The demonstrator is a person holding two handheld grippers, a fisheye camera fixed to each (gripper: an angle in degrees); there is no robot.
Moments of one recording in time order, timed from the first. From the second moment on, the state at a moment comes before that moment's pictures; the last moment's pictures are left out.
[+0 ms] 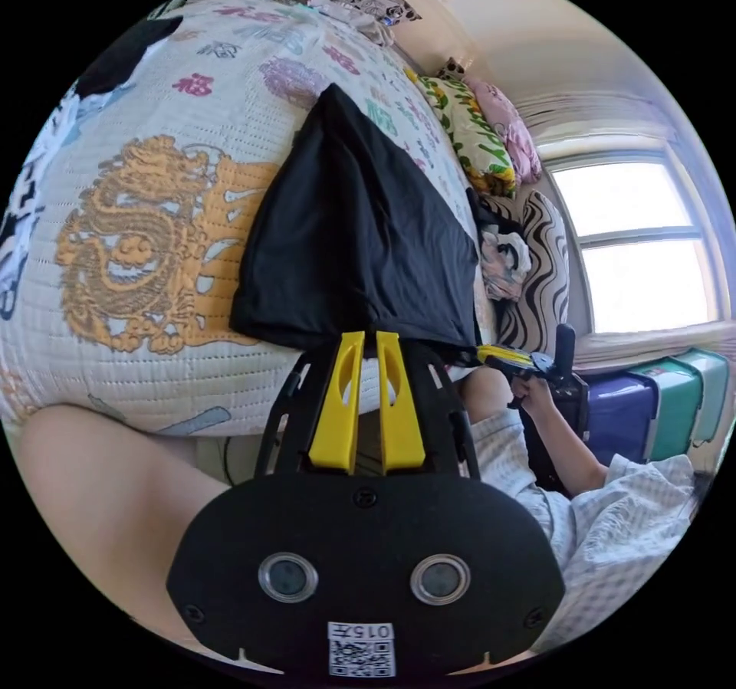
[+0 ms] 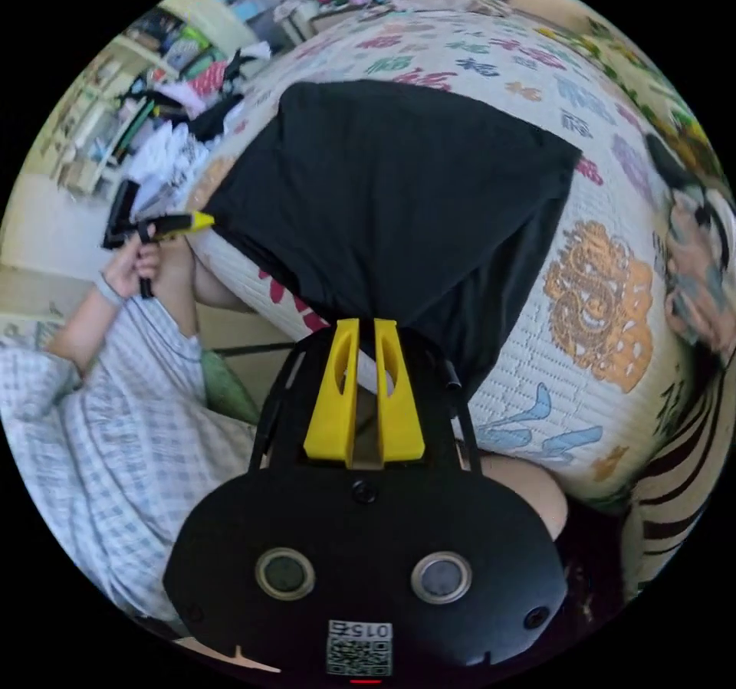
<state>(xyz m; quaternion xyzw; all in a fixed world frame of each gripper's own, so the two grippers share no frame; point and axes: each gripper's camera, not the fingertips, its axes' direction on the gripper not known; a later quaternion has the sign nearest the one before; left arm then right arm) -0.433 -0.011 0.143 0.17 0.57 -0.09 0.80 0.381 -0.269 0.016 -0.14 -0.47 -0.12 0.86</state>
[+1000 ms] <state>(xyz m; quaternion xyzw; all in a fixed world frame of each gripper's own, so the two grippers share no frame) -0.511 0.092 0.171 0.10 0.55 -0.21 0.80 0.357 -0.338 0.076 -0.30 -0.38 0.02 0.87</state>
